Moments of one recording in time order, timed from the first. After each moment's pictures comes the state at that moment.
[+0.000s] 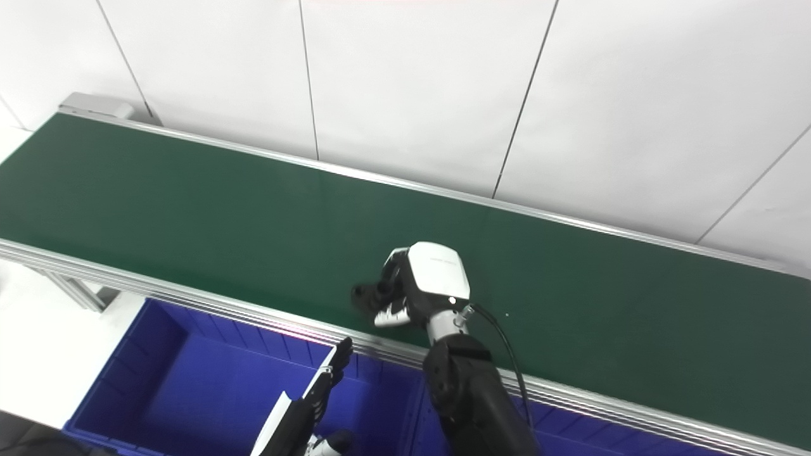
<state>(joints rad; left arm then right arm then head) 0.54 -0.05 -0.32 -0.05 0.23 -0.37 0.08 -0.35 -0.07 0.66 0.17 -0.94 0.34 0.16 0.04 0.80</state>
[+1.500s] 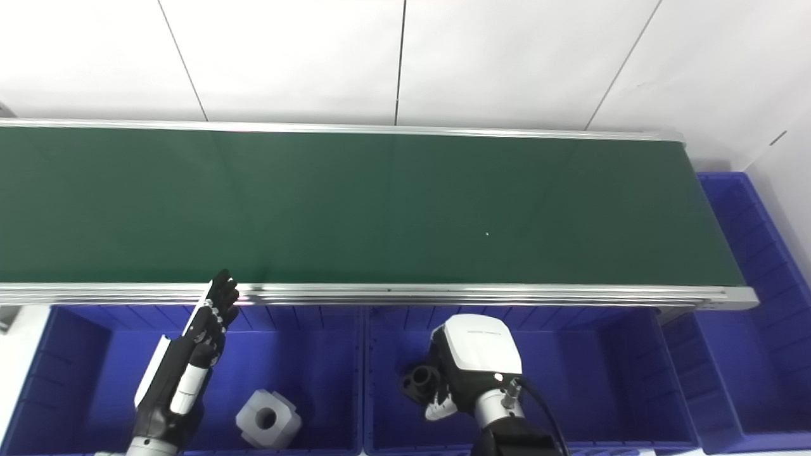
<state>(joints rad) 0.48 0.09 -0.18 -0.20 -0.04 -0.18 -0.11 0.32 -0.13 0.41 -0.46 -1.46 0.38 0.58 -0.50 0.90</state>
